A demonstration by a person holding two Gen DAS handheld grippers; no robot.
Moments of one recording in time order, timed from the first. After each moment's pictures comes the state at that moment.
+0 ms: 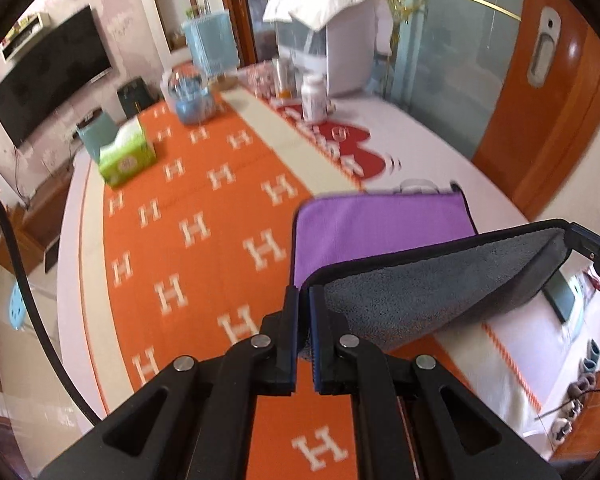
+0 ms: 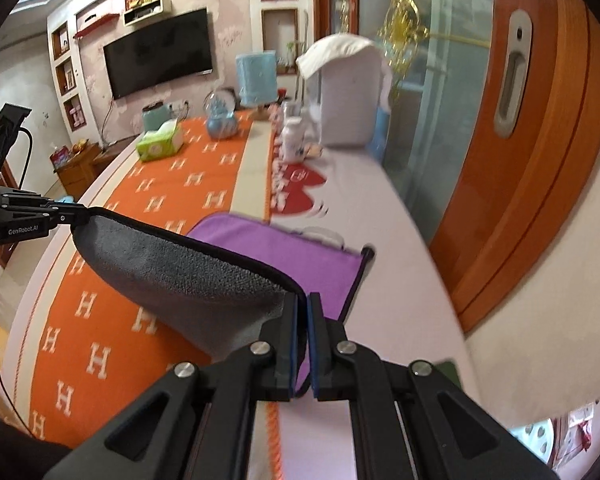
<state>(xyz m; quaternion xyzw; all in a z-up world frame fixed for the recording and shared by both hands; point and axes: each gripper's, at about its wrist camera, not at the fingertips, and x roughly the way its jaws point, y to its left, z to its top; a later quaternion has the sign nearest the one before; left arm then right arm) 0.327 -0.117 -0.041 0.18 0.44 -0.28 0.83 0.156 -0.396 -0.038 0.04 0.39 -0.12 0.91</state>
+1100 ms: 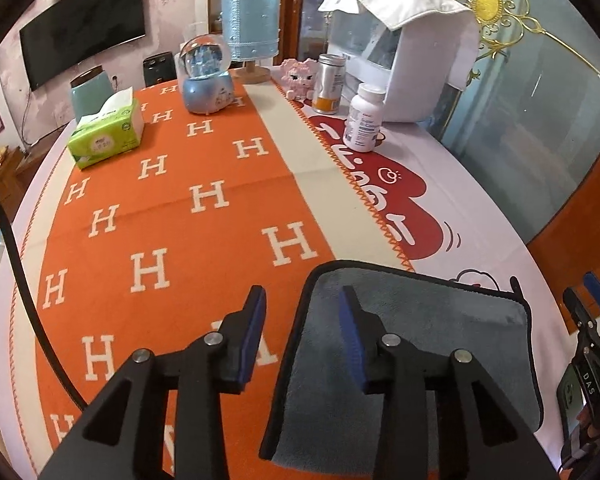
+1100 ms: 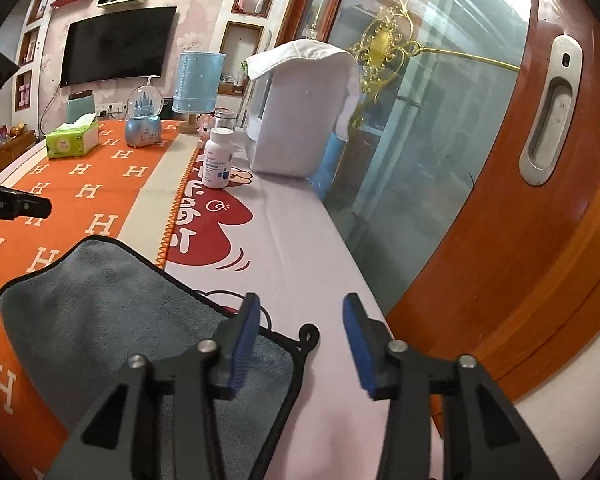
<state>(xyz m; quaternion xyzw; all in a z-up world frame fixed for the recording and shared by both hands) 0.444 -0.164 -0.136 0.07 0.45 -0.23 0.86 0.260 -0.431 -0.116 -0.07 0.35 -0.24 0.90</state>
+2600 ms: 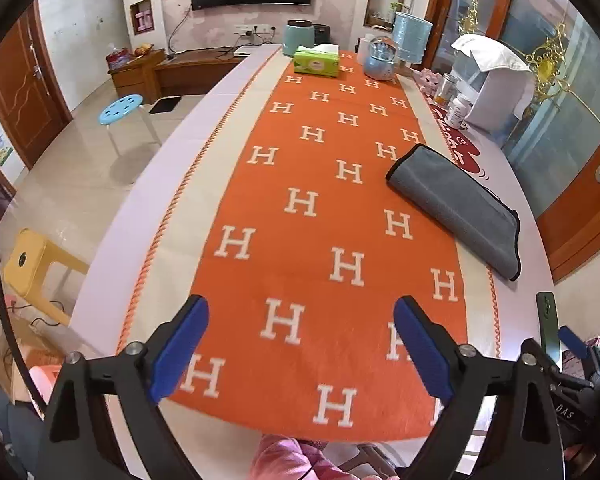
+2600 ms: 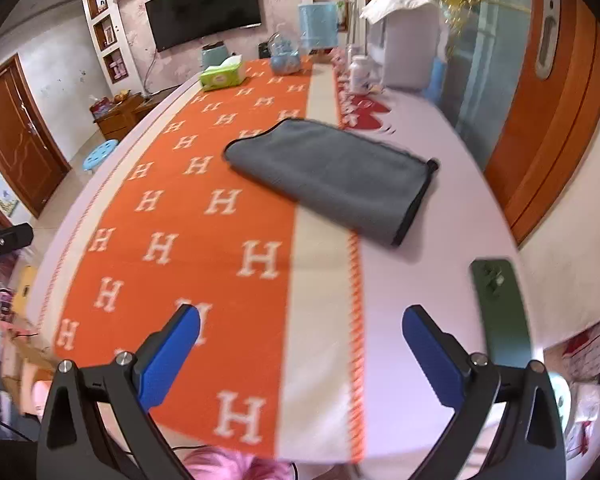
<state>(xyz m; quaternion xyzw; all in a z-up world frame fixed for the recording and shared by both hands) 0.099 0.046 -0.050 -0.04 0.49 -0.01 0.87 0.063 -0.304 -0.078 0.06 0.48 -0.01 0.87</state>
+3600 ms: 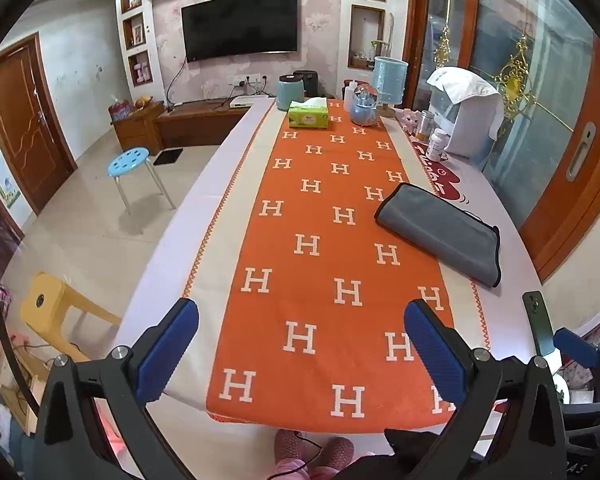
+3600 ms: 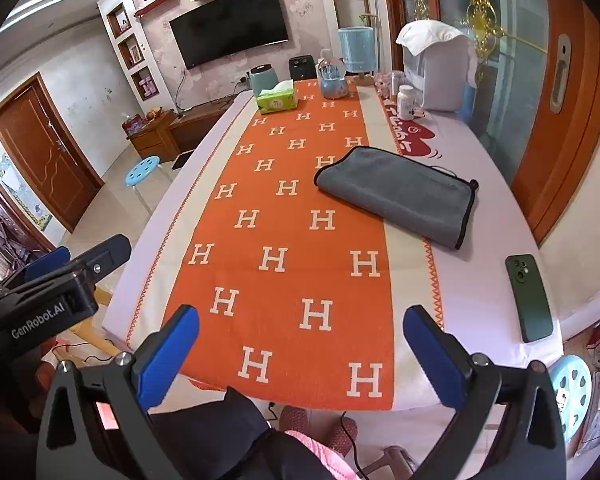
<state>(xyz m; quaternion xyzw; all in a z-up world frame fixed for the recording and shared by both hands) 0.049 0.049 0.022 0.00 0.41 -0.02 0.91 0.024 -0.211 0.018 0.09 0.45 0.02 0.89</state>
